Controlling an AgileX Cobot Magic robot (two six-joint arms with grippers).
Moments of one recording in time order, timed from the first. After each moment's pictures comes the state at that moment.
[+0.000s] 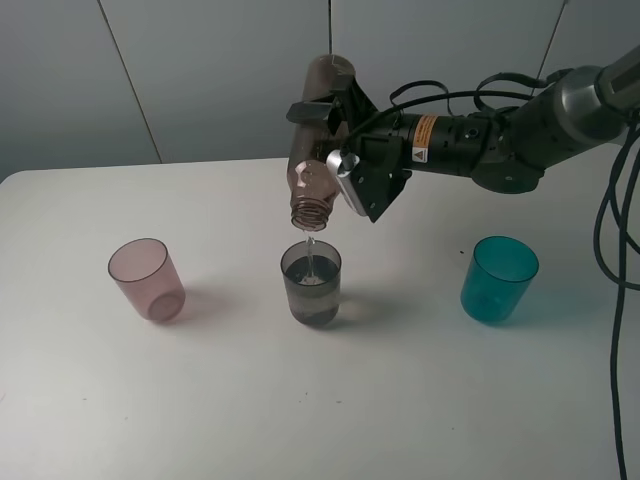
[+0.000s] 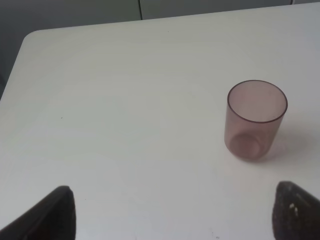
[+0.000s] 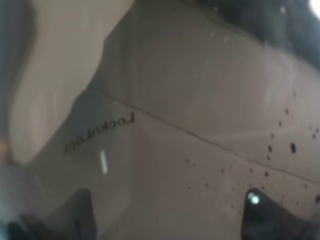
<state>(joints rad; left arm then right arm) -0.02 0.00 -0.51 0.01 1.08 0.03 0.36 2.06 -1.04 -0.90 -0.94 -1.46</state>
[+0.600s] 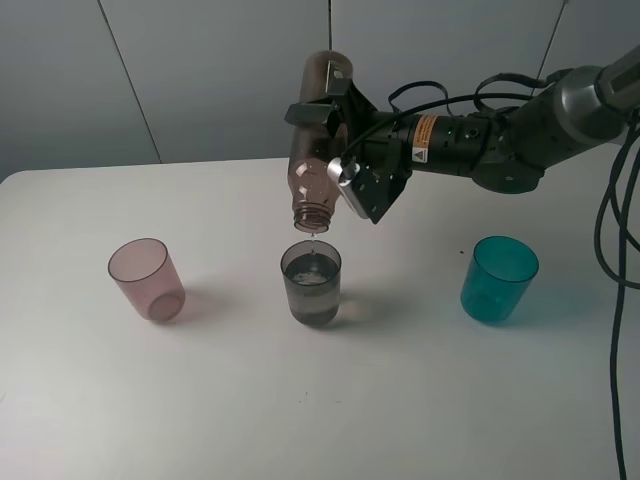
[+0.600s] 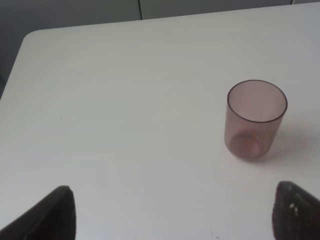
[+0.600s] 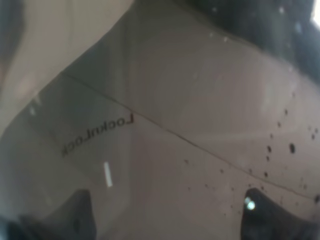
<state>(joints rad) -0.02 0.00 -0.51 0.01 1.08 0.03 0.36 2.06 -1.04 -0.91 -0.95 -1.53</state>
